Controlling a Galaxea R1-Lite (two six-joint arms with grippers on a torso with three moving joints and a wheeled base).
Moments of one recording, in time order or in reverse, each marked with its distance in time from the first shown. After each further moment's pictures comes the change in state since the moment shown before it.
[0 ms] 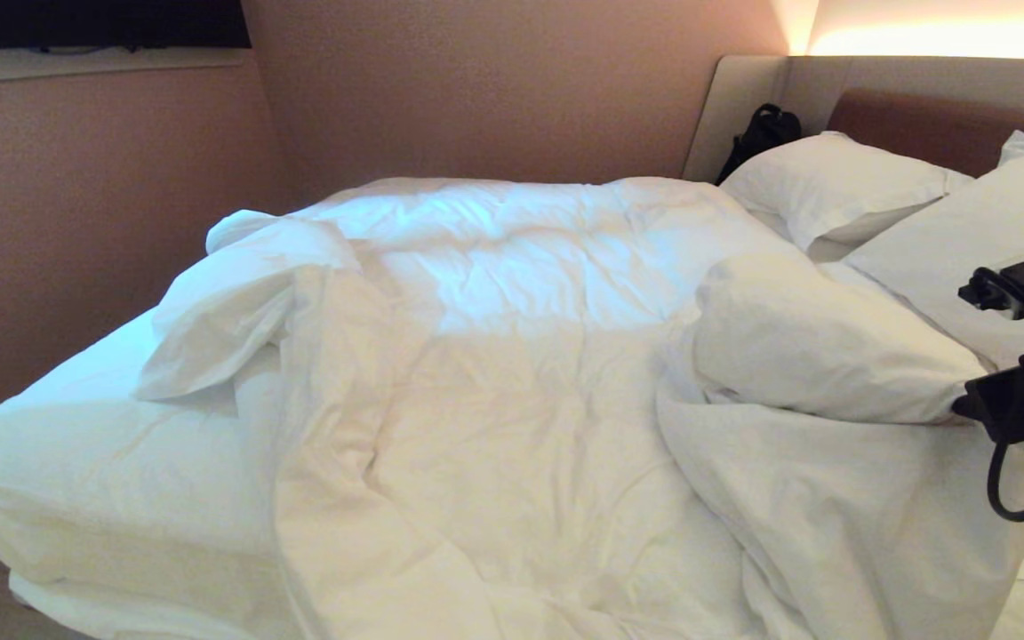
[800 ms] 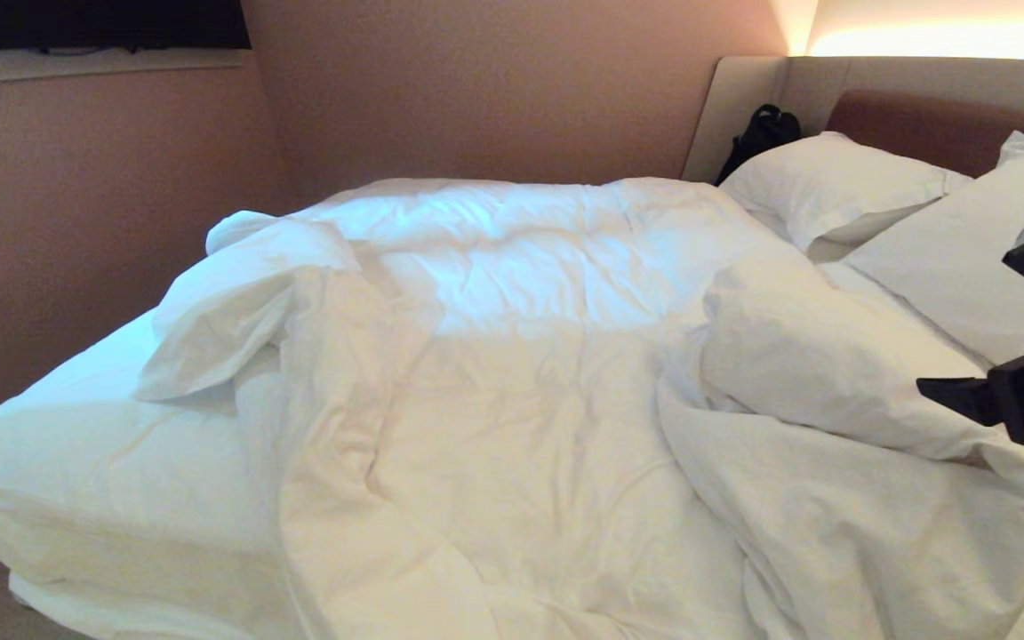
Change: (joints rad) left arm 0.000 0.000 0.000 0.000 0.001 0.000; right arm 0.238 -0.202 0.054 -0.041 0.006 0.003
